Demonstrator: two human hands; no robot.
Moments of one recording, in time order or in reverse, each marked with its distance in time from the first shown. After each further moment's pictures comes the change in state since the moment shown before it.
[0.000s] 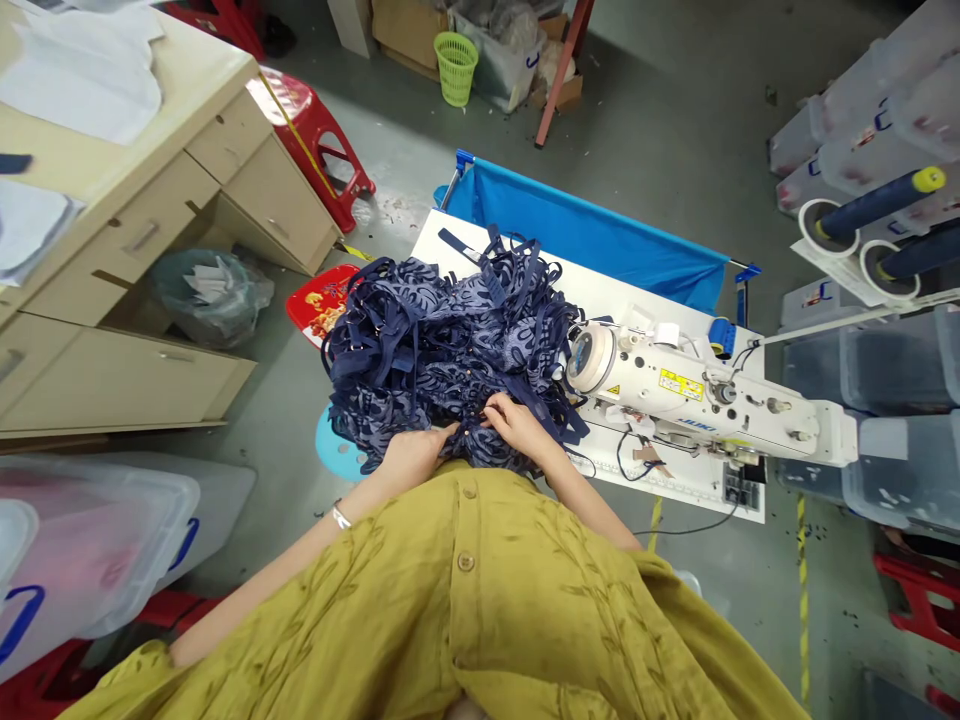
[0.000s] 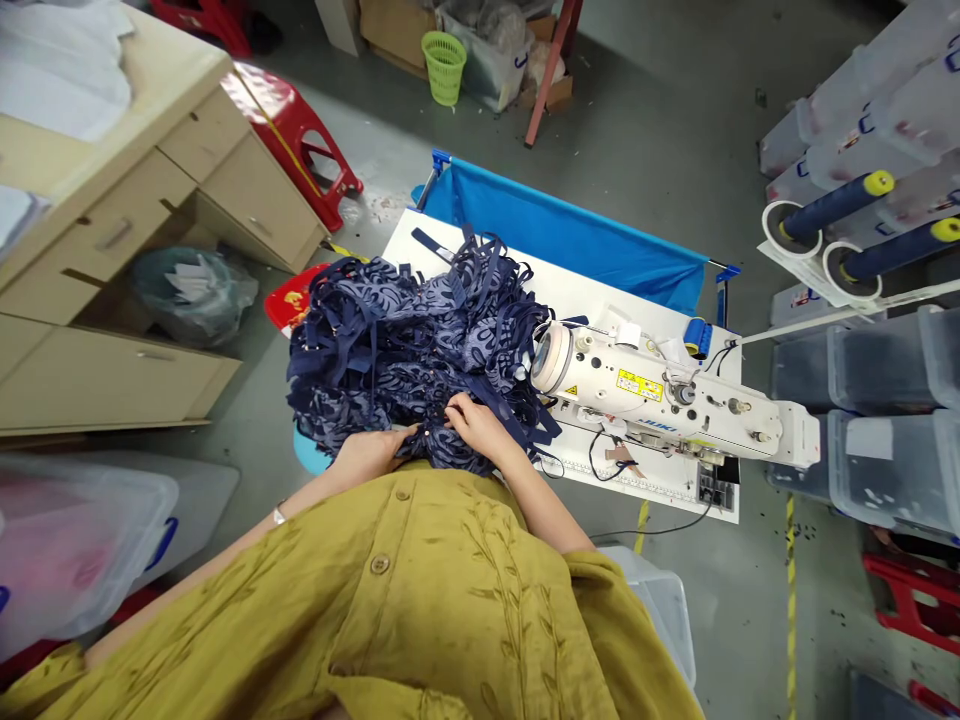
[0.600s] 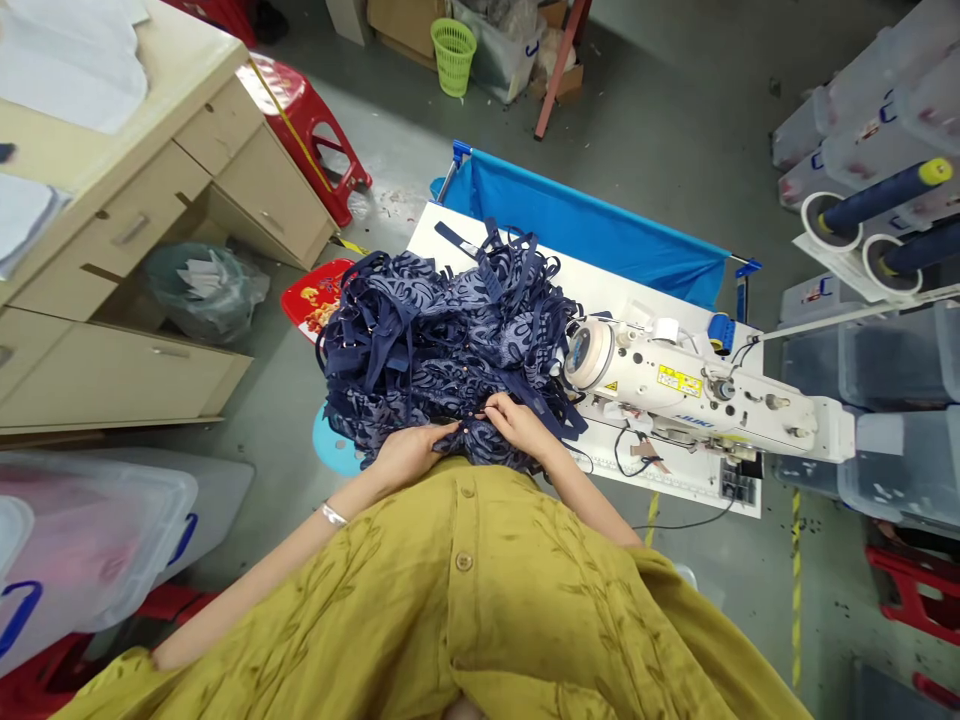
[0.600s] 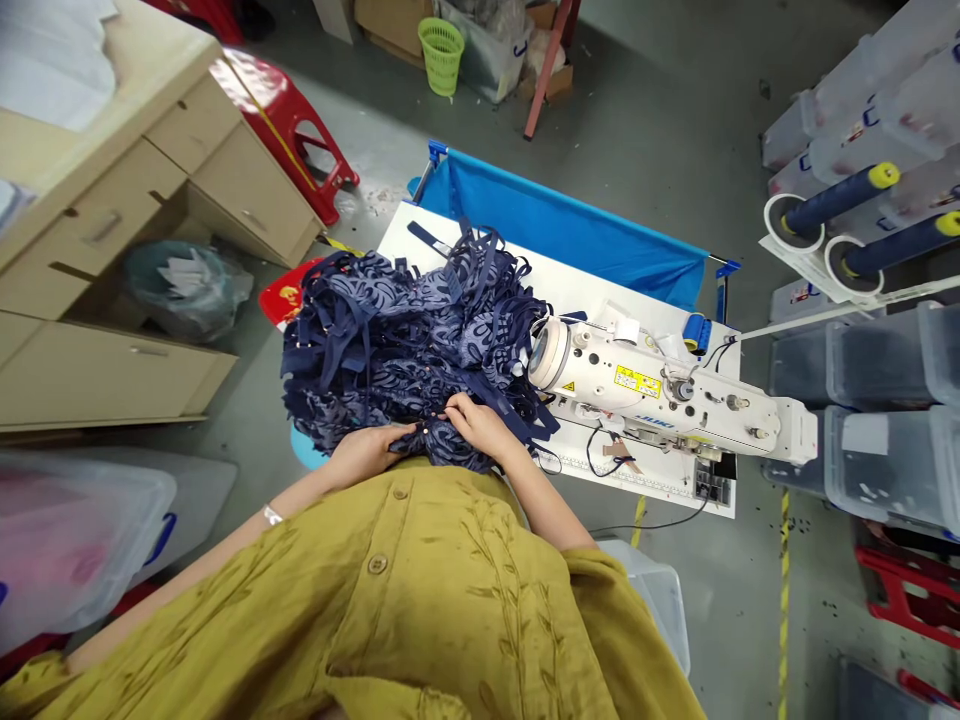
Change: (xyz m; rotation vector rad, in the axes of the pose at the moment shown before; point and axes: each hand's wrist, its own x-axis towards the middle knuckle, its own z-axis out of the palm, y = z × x) left_hand 0.005 -0.012 0.015 -0.198 0.071 0.070; right_hand -0.007 0.005 -0.007 -0.182 -0.006 -0.046
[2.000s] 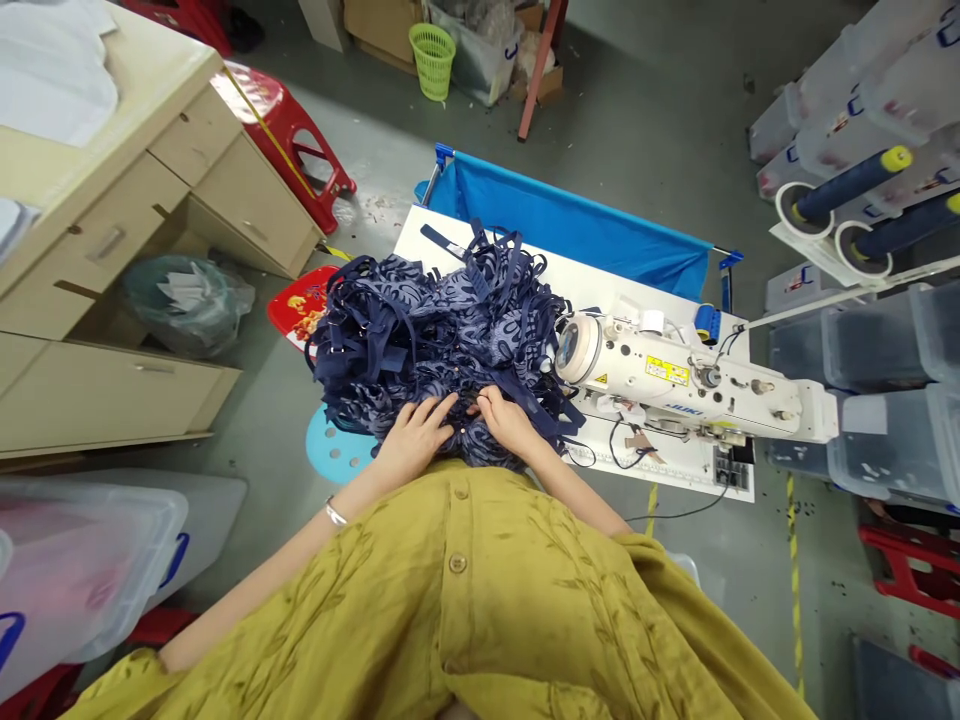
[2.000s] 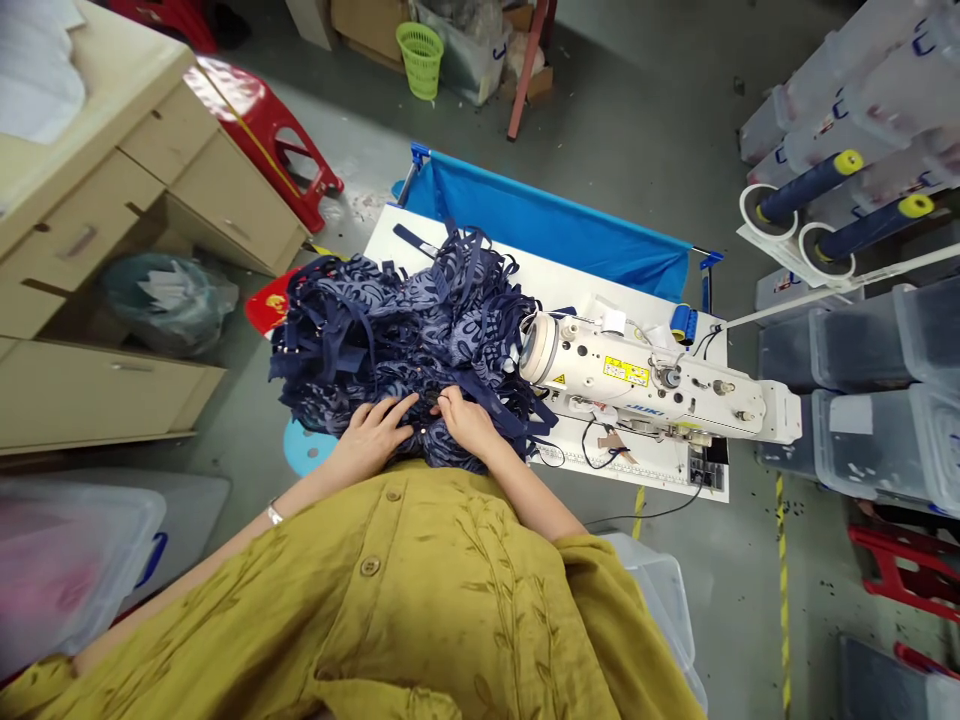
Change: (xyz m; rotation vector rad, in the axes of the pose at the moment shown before) left_hand 0.005 0.015 -0.009 0.286 0.169 0.198; right_hand 0.008 -0.005 0.011 -0.018 0.058 0.144
